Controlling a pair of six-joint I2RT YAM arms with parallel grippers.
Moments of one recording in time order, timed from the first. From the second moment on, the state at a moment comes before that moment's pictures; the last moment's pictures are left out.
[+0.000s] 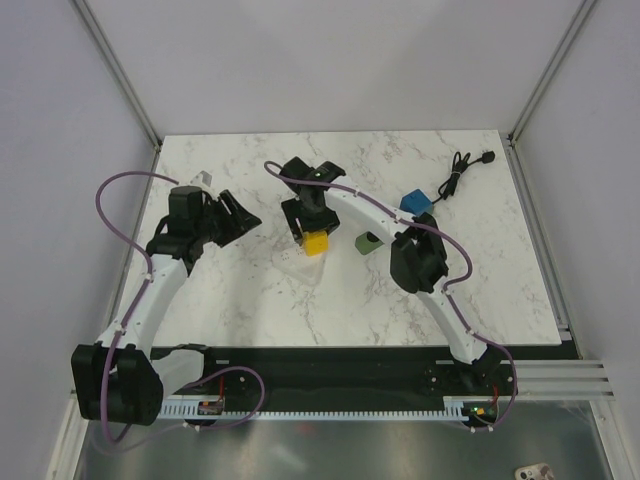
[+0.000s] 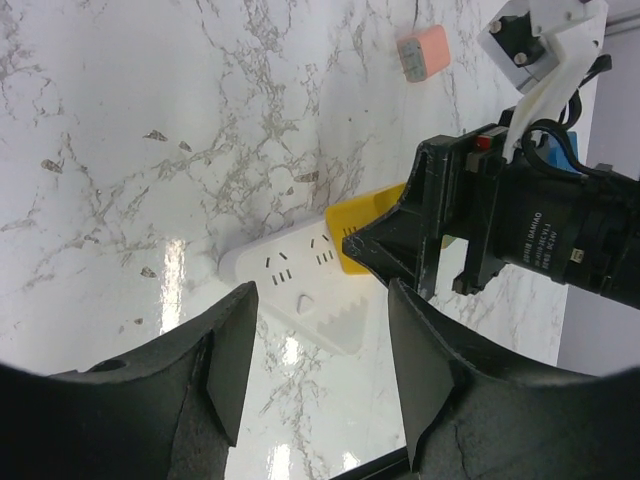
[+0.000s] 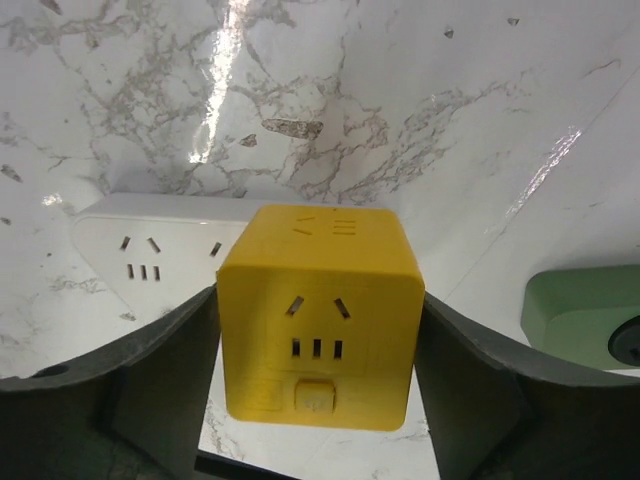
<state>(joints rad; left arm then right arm) -0.09 1.13 0.85 -0.36 0.30 -0.63 0.78 2.42 2.31 -1.16 0.05 0.40</state>
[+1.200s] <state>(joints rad) -0.09 1.24 0.91 -0.36 0.46 -0.53 0.47 2.47 2.27 -0.74 0.05 0.18</state>
